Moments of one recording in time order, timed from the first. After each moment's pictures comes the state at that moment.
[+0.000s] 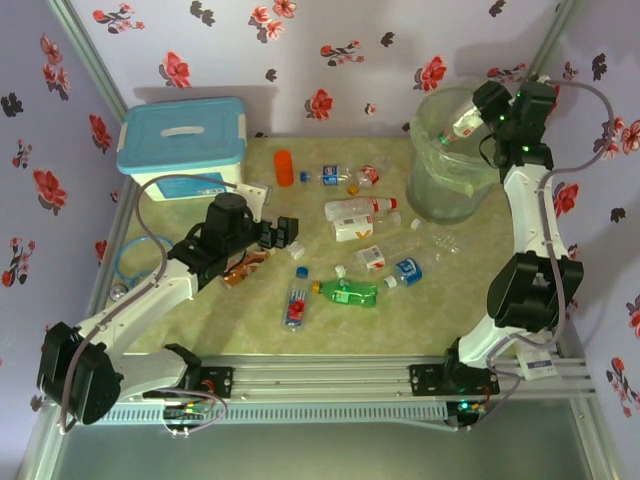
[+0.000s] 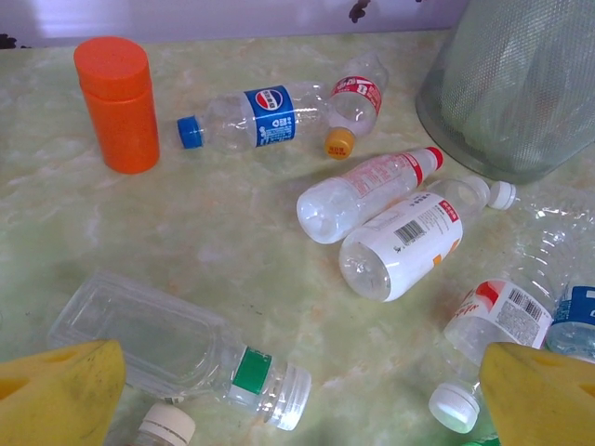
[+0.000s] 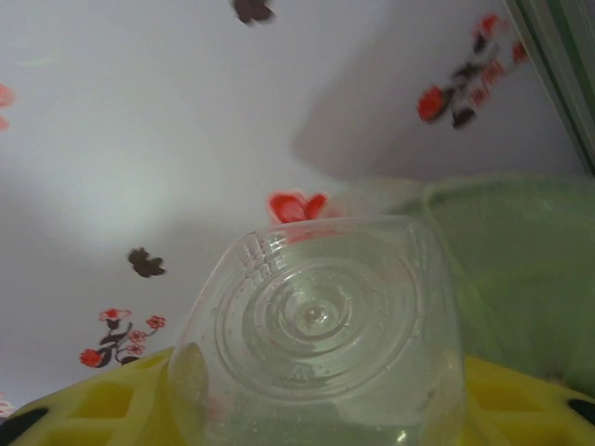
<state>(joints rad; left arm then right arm) -0.59 1.17 0.85 -0.18 0.03 -0.26 -0.16 1.66 1.63 -0.21 -0.16 0.75</state>
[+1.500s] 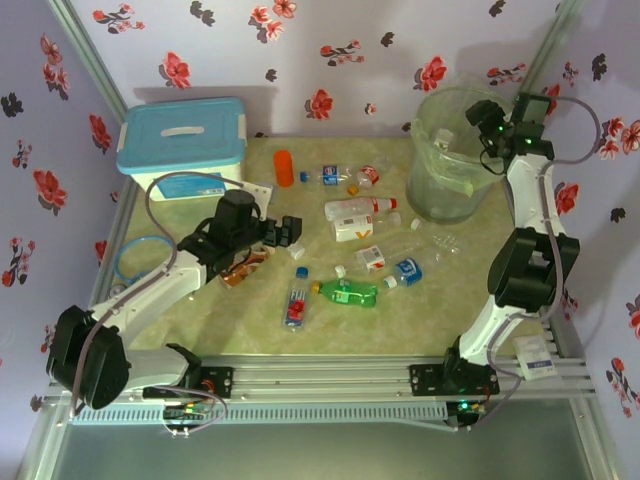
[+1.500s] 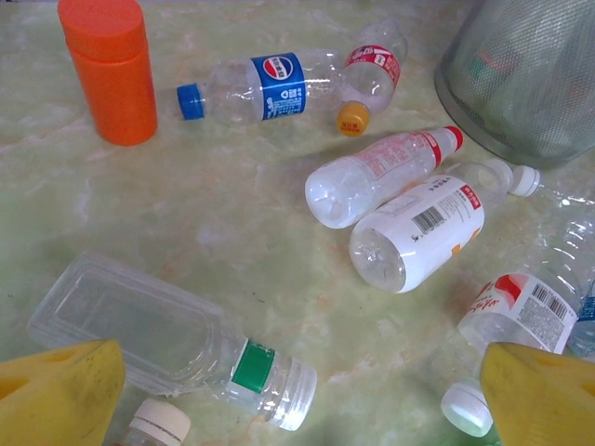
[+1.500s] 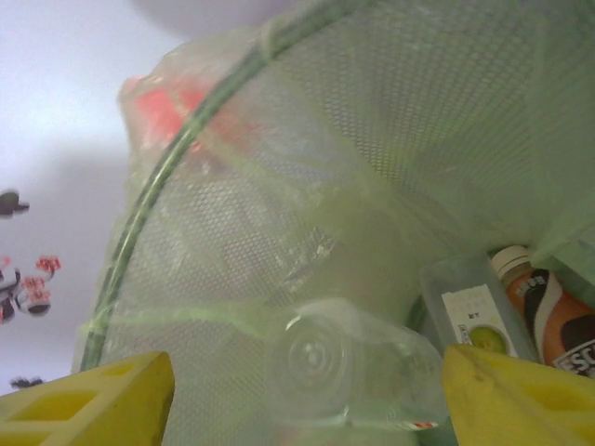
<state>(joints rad) -0.59 1.26 0.88 -0.19 0.03 -0.28 -0.20 1.79 1.75 -0.49 -0.31 0.71</state>
